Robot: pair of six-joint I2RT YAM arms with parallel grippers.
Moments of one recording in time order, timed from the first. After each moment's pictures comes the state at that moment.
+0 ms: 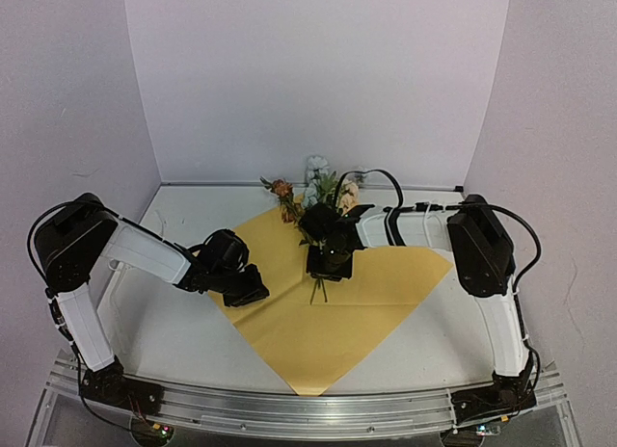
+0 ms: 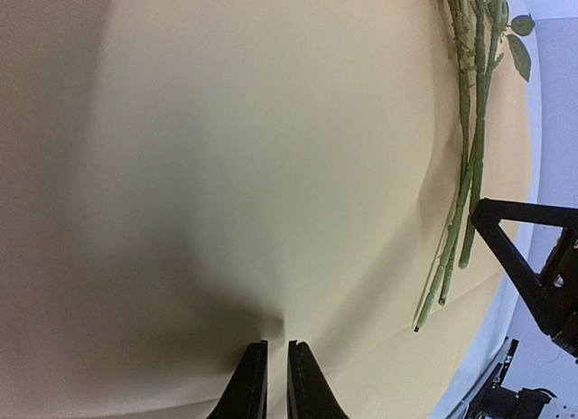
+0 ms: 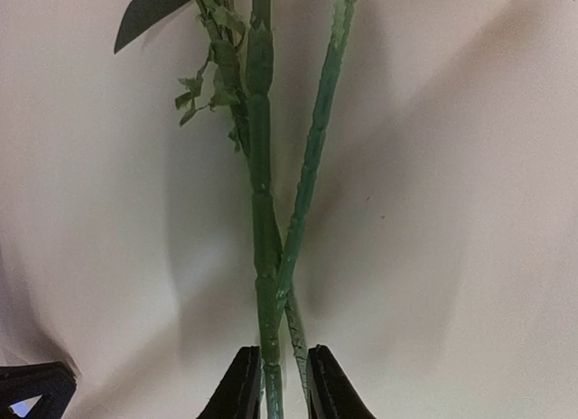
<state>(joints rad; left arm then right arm) -0.74 1.79 0.81 0.11 0.19 -0.99 0.86 2.23 1.72 -0.67 0.15 0.87</state>
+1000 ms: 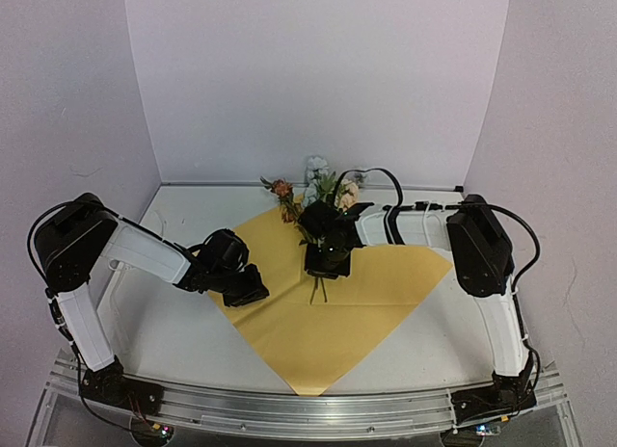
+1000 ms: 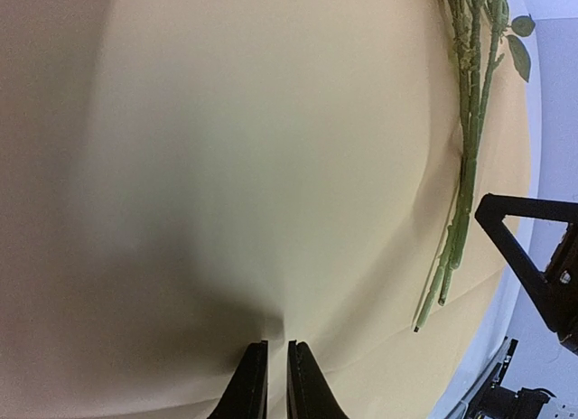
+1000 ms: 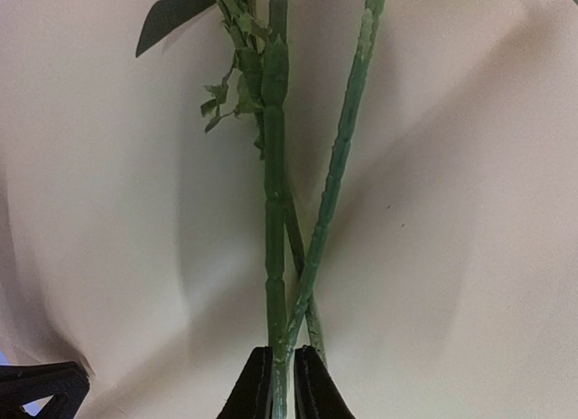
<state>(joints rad) -0.74 1.79 0.81 0.11 0.19 -1.00 0.86 2.24 1.74 -0.67 0.13 0.86</state>
